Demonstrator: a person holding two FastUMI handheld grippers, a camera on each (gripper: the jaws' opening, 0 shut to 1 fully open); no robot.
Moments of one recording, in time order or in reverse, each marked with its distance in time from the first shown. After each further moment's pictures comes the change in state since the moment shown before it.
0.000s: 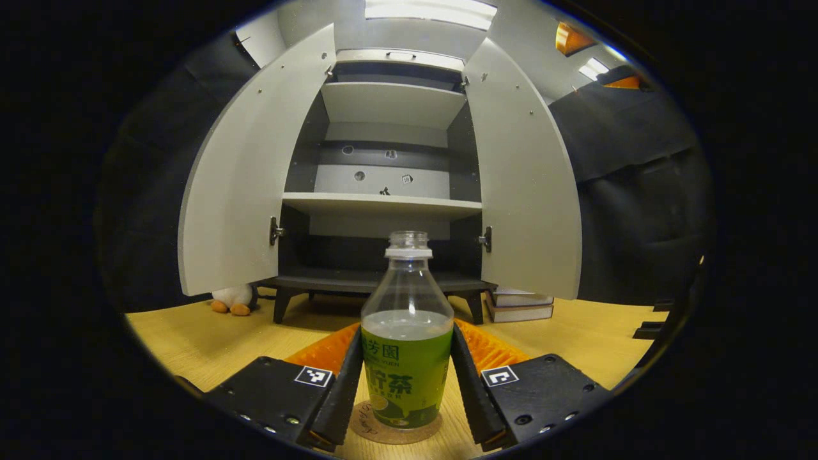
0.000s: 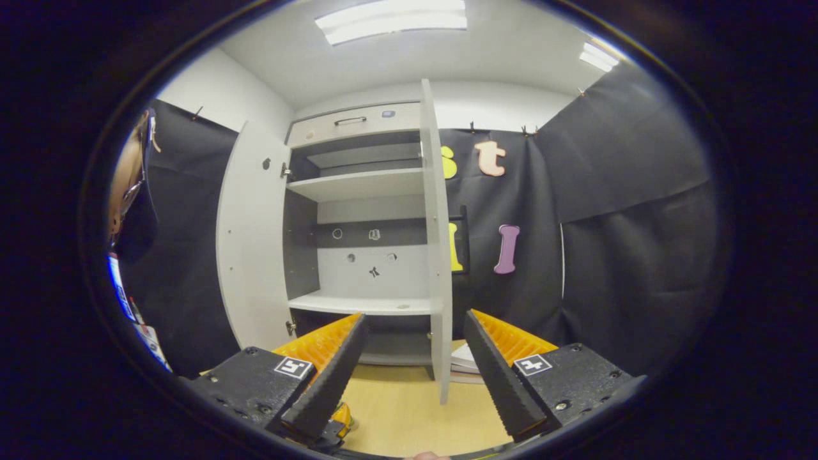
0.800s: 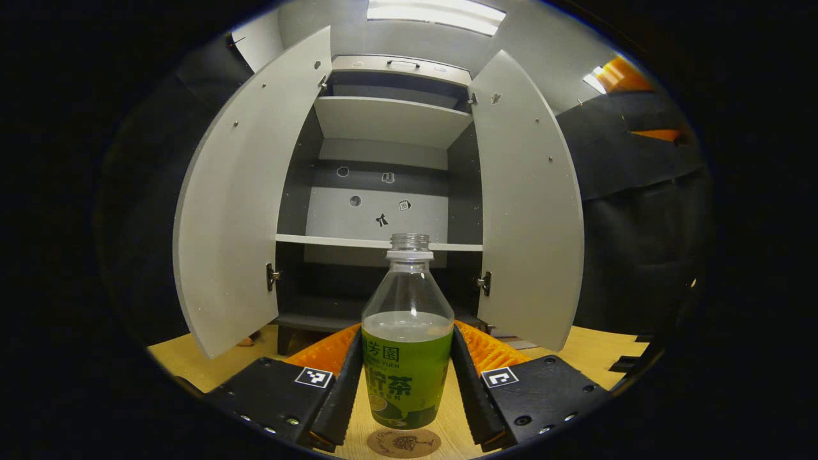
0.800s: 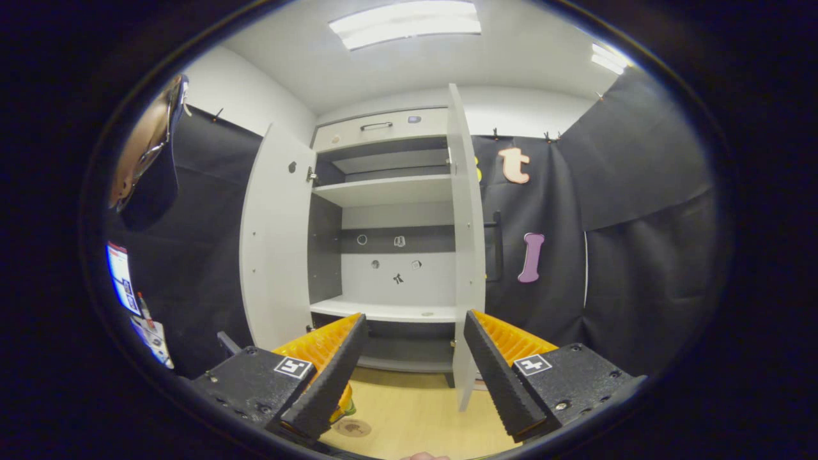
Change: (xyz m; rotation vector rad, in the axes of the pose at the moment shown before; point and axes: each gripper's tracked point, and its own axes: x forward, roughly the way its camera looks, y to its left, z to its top) left arm 0.010 0.010 0.084 -0.009 -0.006 -0.028; right arm 0.008 0.033 0.001 -0.017 -0.038 0.115
